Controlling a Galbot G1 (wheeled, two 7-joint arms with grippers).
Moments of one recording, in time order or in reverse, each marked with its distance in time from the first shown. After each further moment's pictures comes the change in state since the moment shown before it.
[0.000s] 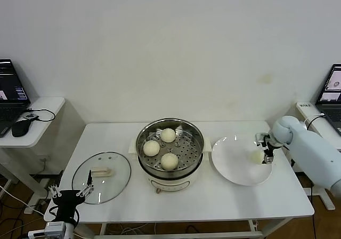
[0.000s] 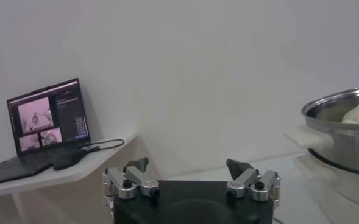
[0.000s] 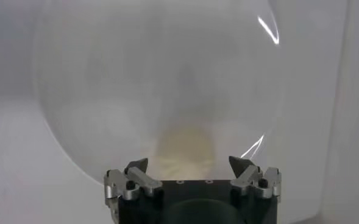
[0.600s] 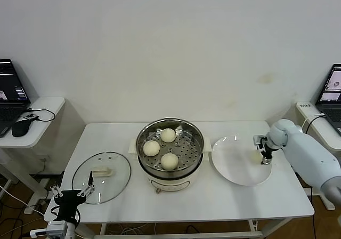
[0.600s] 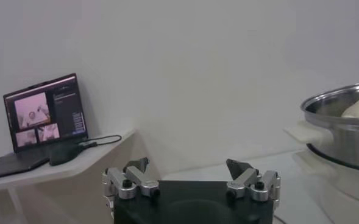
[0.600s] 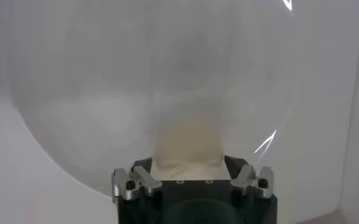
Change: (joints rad) left arm -0.009 -0.001 0.004 0.017 -0.003 0.001 0.000; right arm -0.010 0.050 0.022 -0.080 -0.041 -0.006 0.024
